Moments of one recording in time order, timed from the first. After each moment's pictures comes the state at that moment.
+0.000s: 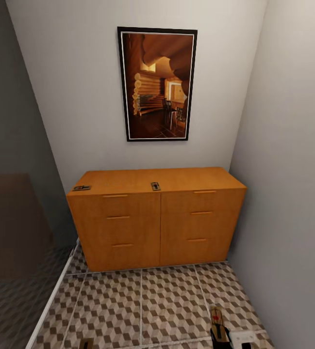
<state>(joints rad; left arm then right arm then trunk) -0.27 0.04 -0.03 0.07 0.00 -0.81 0.09 -0.20 -0.02 -0.02 -0.40 0.10 -0.53 -0.03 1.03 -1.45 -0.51</state>
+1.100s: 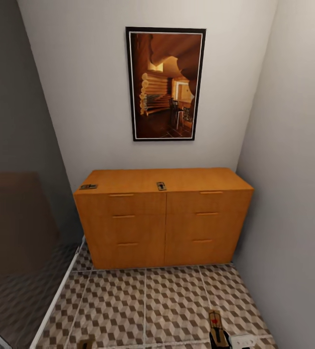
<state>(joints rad) -0.27 0.04 -0.03 0.07 0.00 -0.81 0.10 -0.20 -0.02 -0.02 -0.36 0.10 -0.58 0.00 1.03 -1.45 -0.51</state>
